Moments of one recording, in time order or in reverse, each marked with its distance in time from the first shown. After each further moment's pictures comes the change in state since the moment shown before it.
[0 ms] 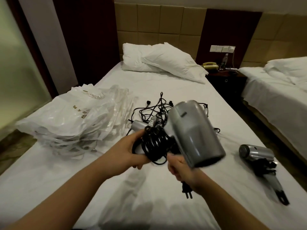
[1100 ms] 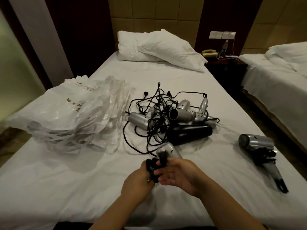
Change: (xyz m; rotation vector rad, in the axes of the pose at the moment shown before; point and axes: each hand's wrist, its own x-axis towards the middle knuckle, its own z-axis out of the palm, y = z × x) left_hand 0.004 -0.146 0.080 0.720 0.158 -0.362; right_hand -0.010 0.010 0.009 0.690 -0.127 0.313
